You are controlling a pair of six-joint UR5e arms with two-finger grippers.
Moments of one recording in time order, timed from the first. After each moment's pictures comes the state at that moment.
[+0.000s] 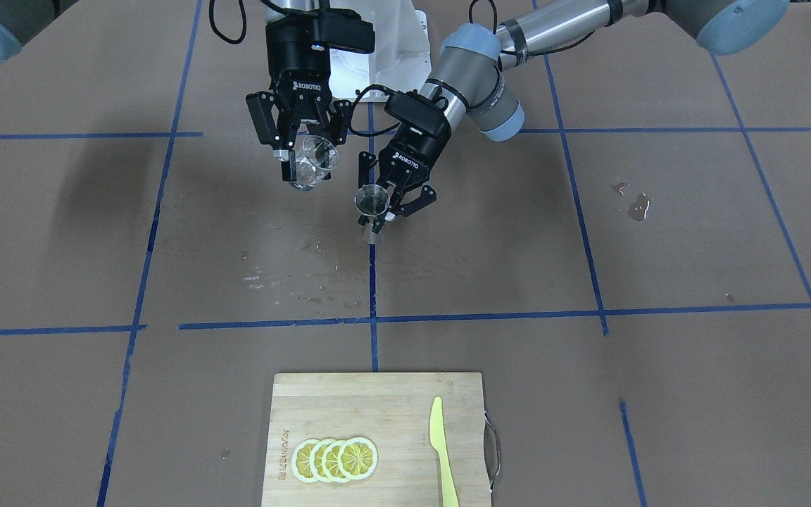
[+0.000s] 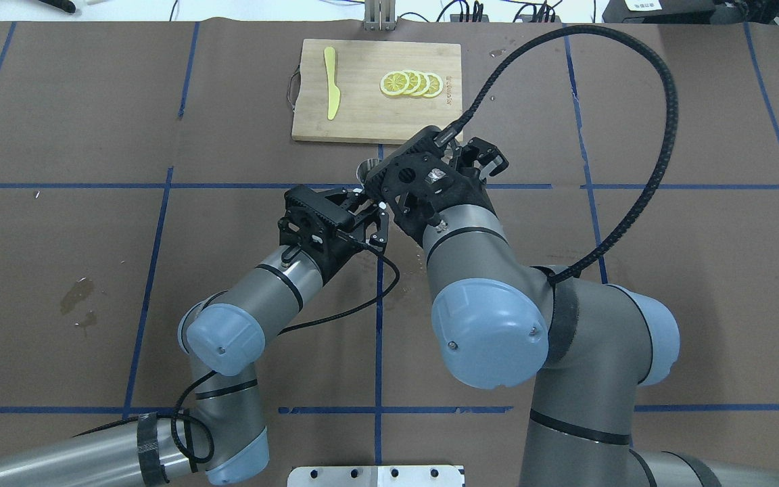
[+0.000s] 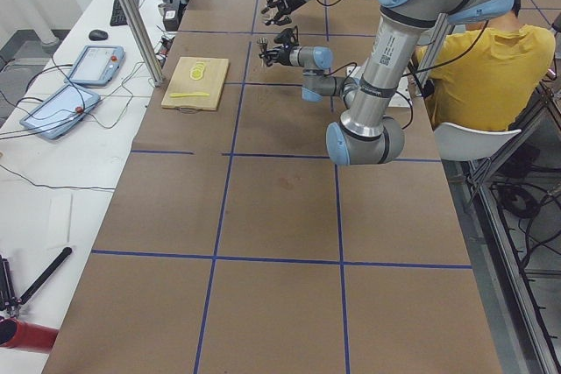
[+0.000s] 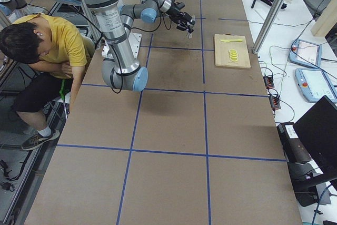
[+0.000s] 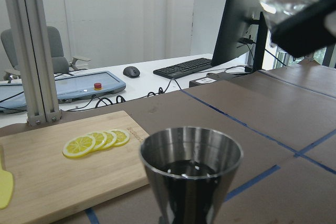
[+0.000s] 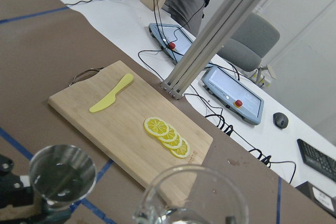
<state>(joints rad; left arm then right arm) -0.32 -2.16 -1.47 -2.82 -1.00 -0.58 0.32 -0.98 2.04 -1.62 0.87 0.65</state>
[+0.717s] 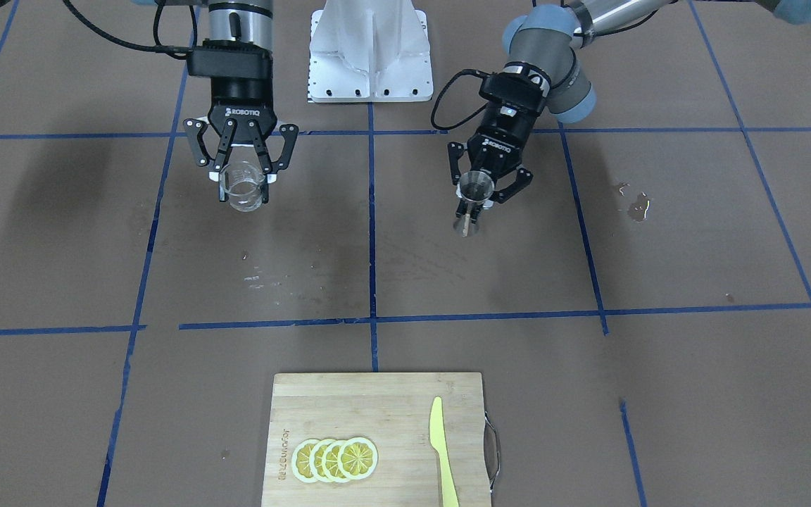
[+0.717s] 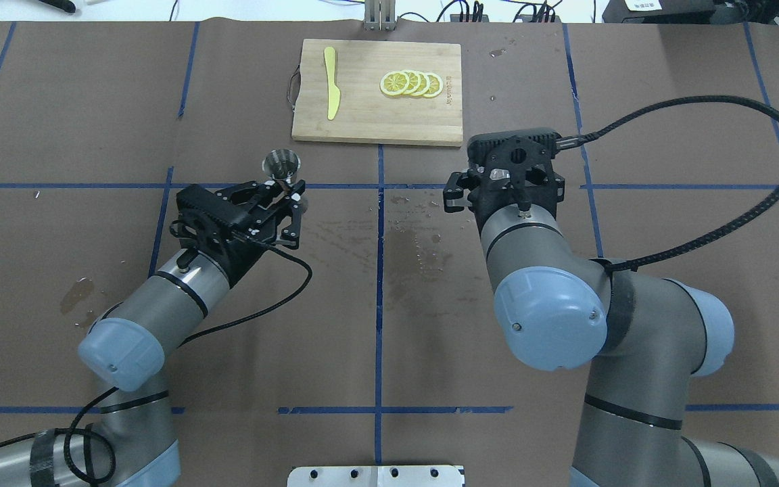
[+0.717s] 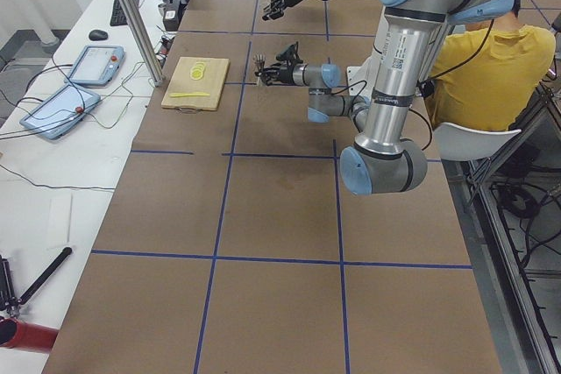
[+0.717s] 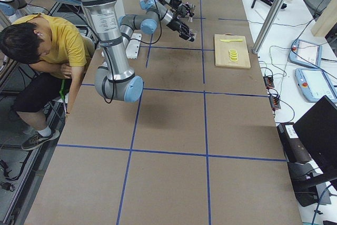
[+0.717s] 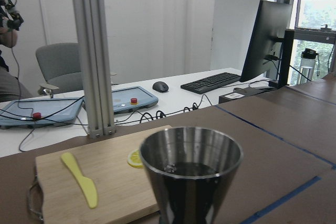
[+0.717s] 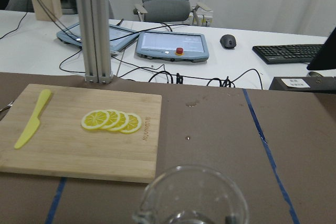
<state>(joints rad) -0.34 -1.85 -1.68 -2.83 -0.84 -0.59 0.37 -1.18 2.10 -1.61 0.91 1.30</state>
